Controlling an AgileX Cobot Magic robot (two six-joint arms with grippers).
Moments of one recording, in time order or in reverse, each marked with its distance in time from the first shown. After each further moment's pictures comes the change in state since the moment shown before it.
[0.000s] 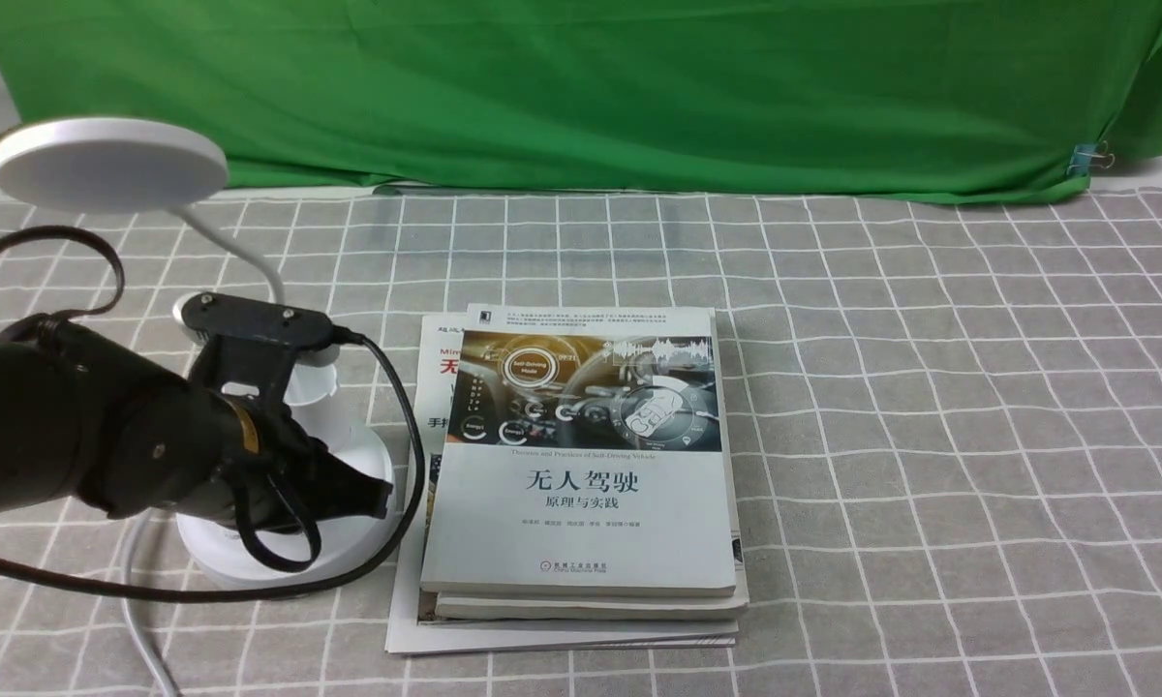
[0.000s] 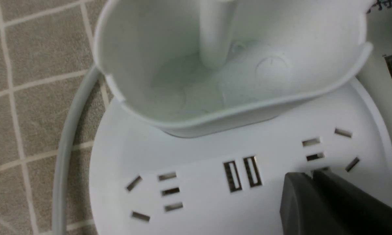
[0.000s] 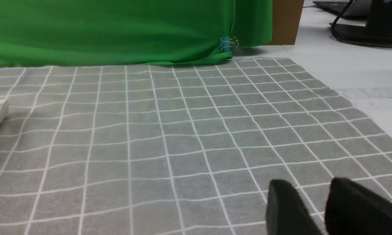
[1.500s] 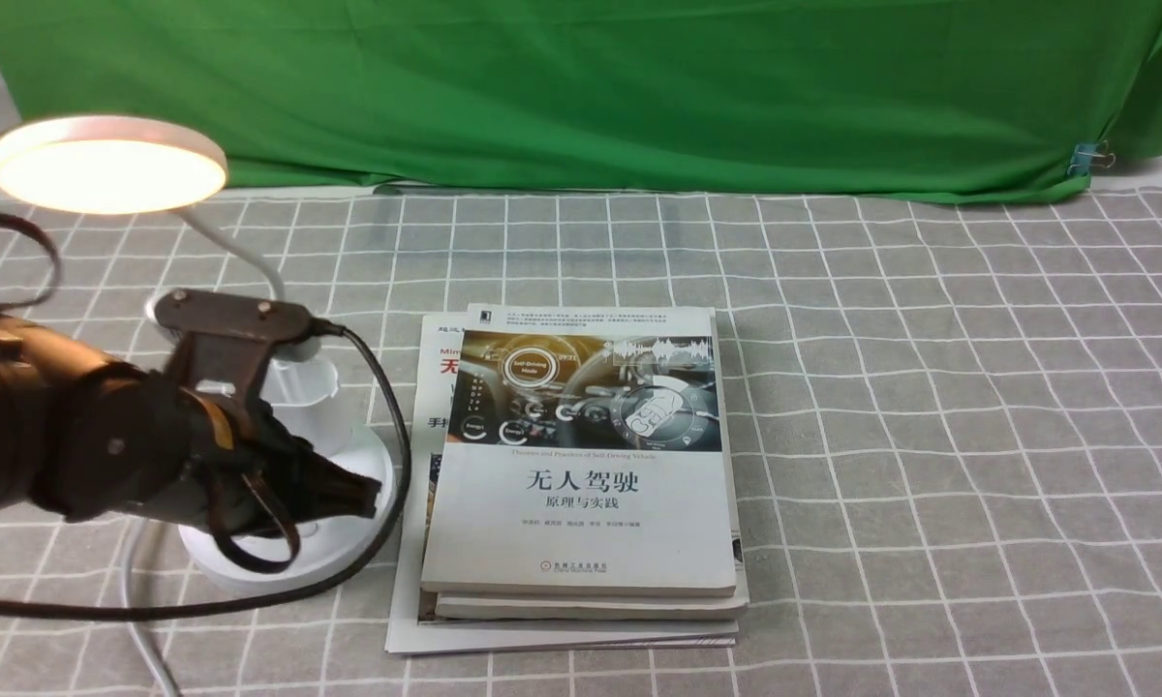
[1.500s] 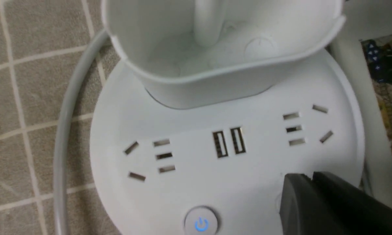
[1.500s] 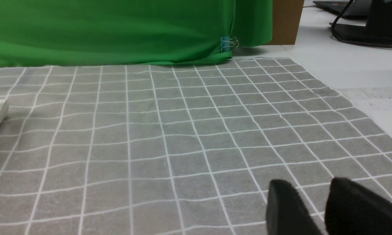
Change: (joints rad) right arm 0.000 0.000 0.000 0.000 0.000 0.000; left arm 0.000 -0.129 0.012 -0.070 0.077 0.037
